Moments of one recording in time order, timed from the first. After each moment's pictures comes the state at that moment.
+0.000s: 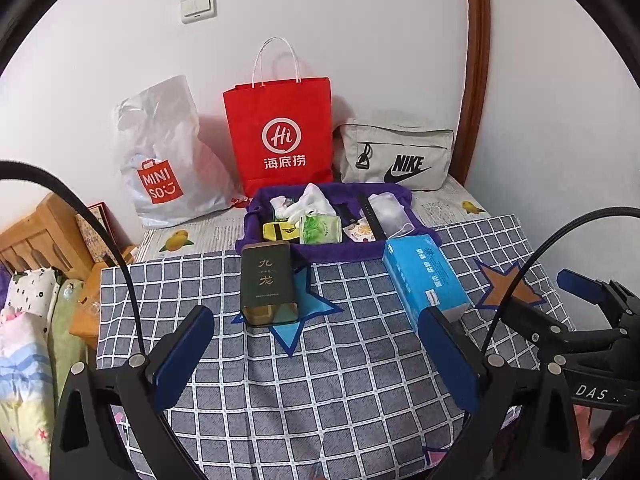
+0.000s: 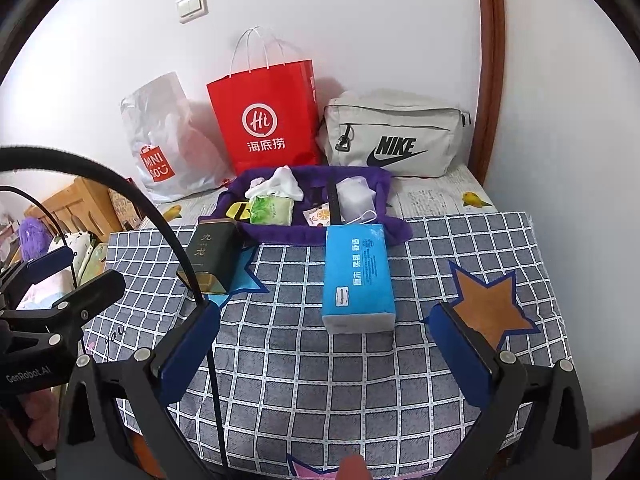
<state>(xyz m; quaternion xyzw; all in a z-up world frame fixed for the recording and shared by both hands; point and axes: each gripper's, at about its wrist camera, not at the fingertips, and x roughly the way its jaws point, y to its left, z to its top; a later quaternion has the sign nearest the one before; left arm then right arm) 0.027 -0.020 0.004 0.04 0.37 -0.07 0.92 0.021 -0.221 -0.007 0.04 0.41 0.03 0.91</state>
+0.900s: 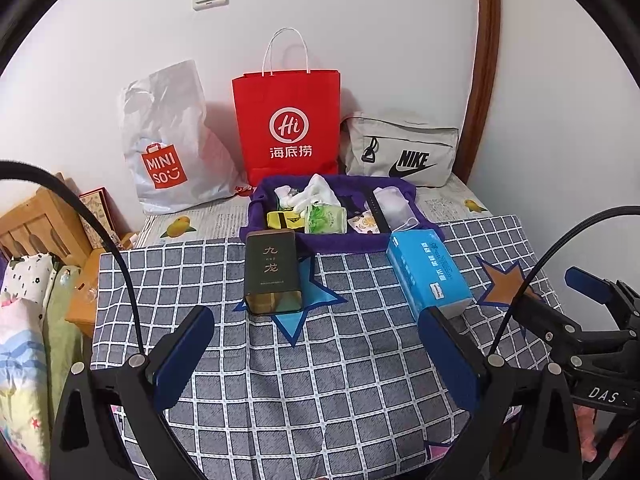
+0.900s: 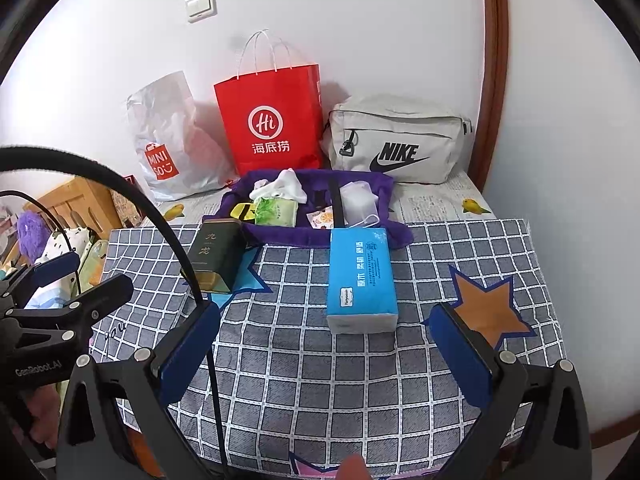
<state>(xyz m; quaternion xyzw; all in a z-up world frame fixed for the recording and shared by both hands) 0.025 -0.009 -0.004 0.02 0.39 -0.07 0.92 0.014 -0.213 -0.001 0.03 0.40 0.03 0.92</state>
